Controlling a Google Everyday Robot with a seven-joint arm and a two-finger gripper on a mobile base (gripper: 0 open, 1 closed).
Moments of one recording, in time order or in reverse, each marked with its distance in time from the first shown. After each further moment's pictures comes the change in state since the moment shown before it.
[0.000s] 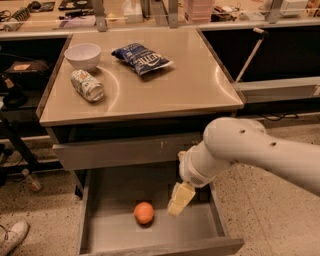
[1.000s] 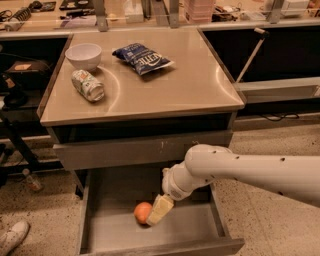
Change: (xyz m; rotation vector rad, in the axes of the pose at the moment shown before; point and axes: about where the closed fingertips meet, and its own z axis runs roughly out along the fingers) arm -0.009 0.007 0.114 -0.075 -0.112 0.093
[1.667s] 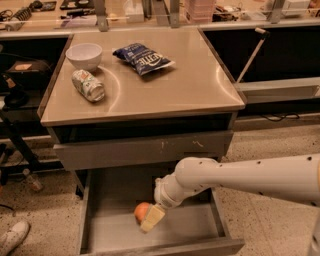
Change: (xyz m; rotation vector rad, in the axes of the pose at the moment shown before) arm 0.012 0.009 0.053 -0.035 -0.002 0.017
